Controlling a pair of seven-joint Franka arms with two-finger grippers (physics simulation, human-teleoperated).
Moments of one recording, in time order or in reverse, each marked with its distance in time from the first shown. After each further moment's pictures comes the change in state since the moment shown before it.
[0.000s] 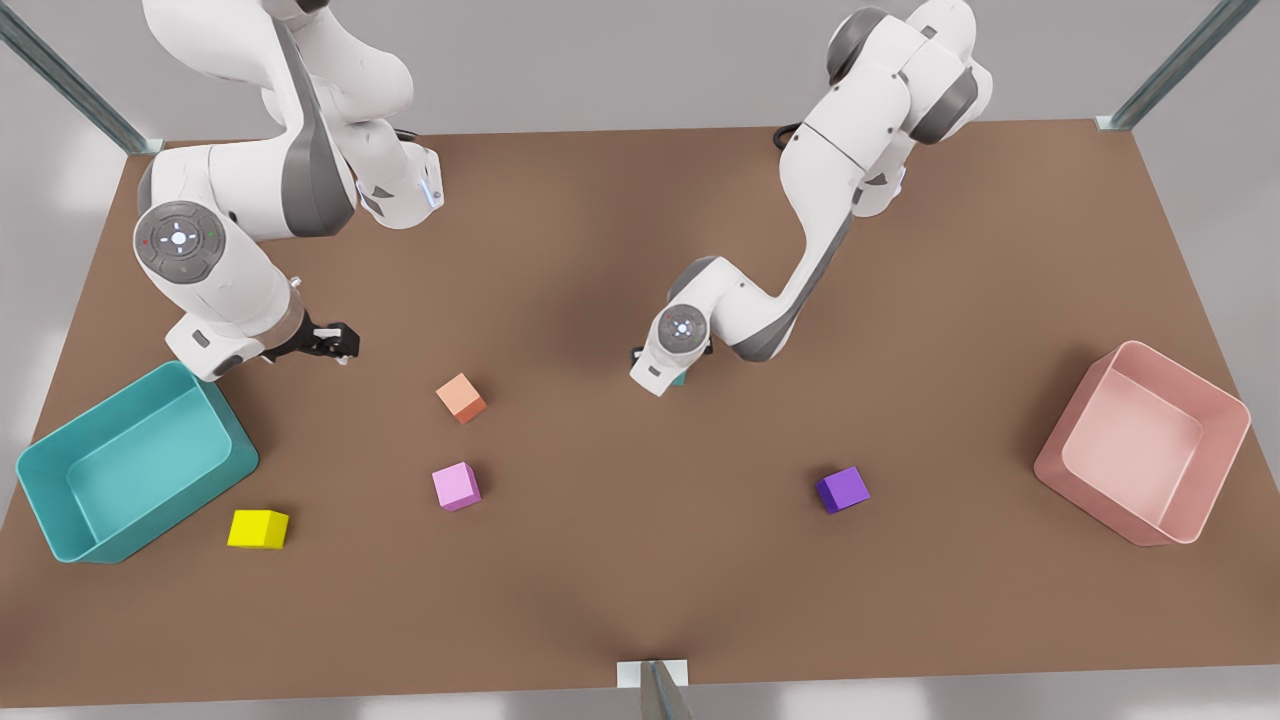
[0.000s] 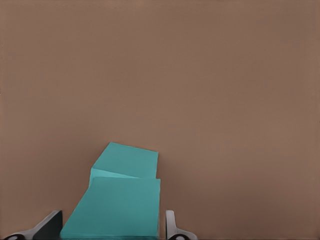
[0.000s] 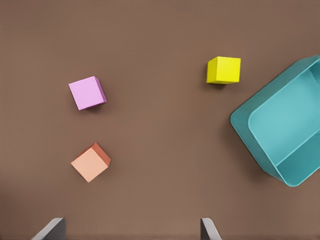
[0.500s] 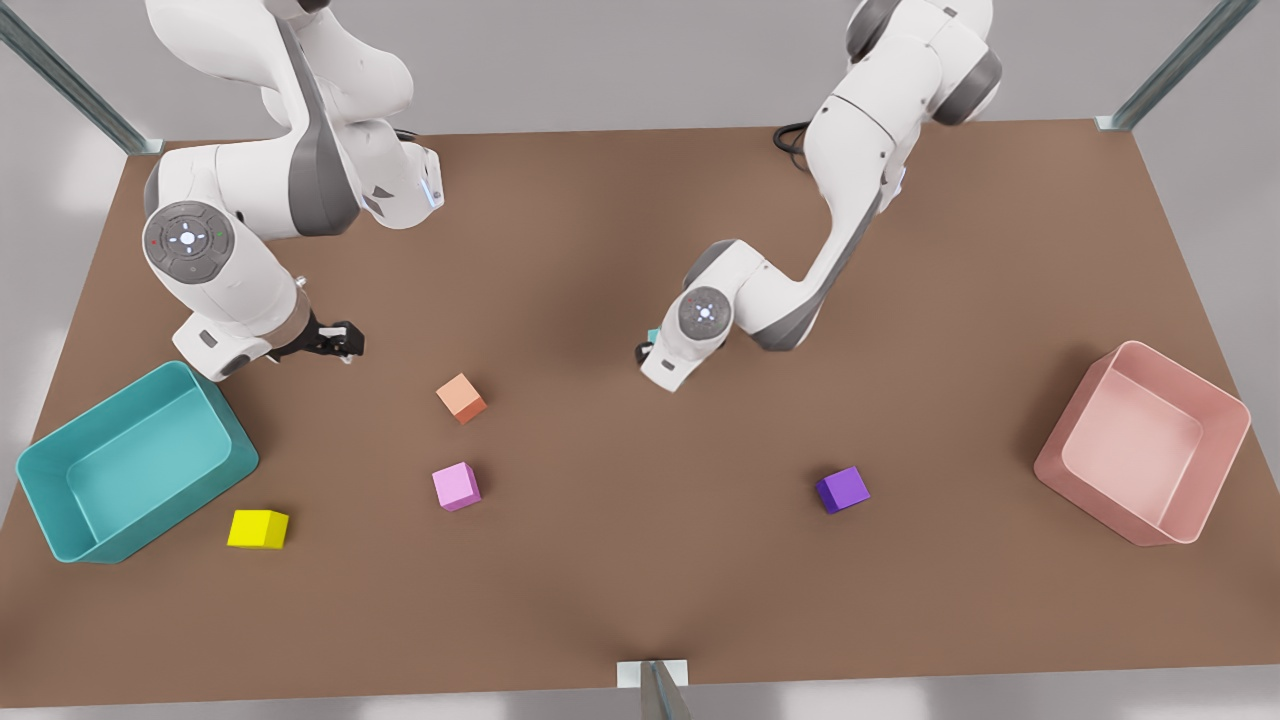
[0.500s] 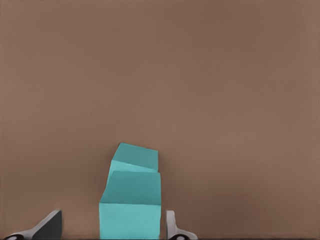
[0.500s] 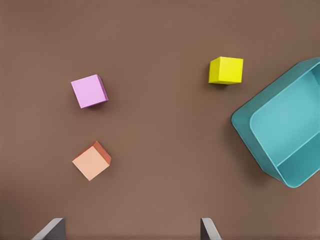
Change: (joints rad) left arm 0.074 -0.107 -0.041 0.006 -0.006 -0.054 -0.011; right arm 0.009 0.002 0.000 0.000 -0.002 -0.002 -0.003
